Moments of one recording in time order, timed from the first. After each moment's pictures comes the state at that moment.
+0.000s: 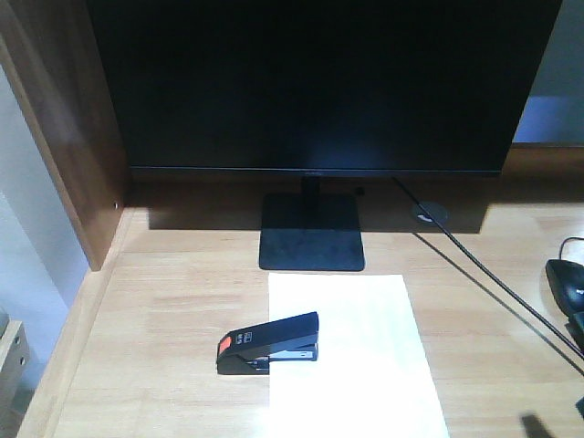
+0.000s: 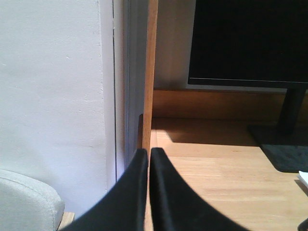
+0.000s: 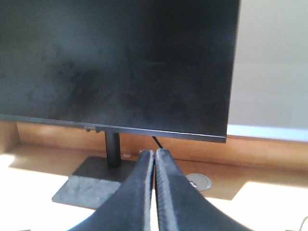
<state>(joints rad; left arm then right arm) 0.03 -0.01 0.02 -0.06 0.15 0.00 0.12 0.27 -0.17 -1.20 -0.05 1.24</state>
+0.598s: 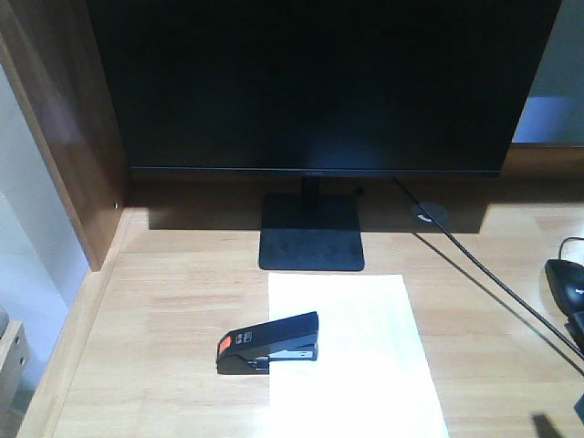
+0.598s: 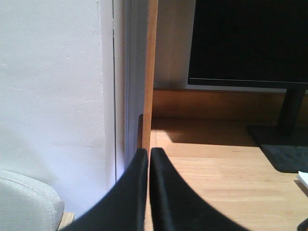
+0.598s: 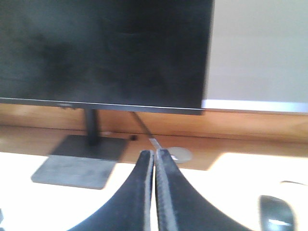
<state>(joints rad) 0.03 -0.01 0.02 -0.06 0.15 0.00 0.07 0.27 -0.17 0.08 0.08 -0.10</state>
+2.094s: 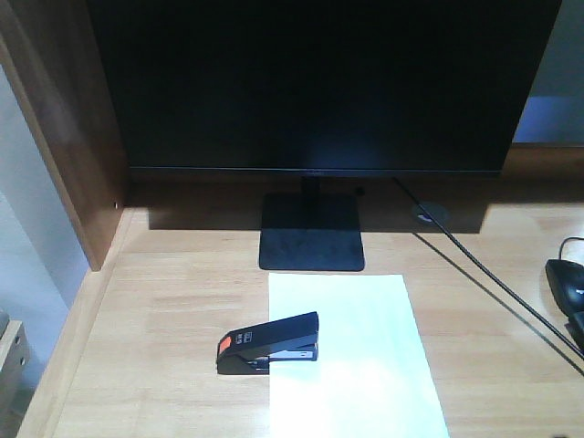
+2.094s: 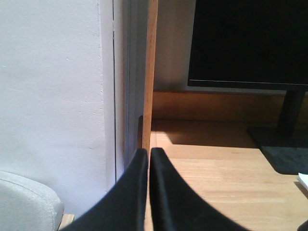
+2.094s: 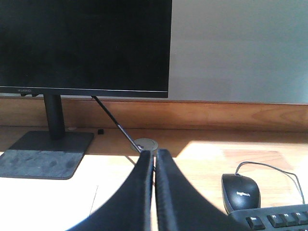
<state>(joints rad) 0.03 -0.01 0.02 -0.06 0.14 0.00 -0.02 -0.01 0.03 0.08 0.10 -0.12</state>
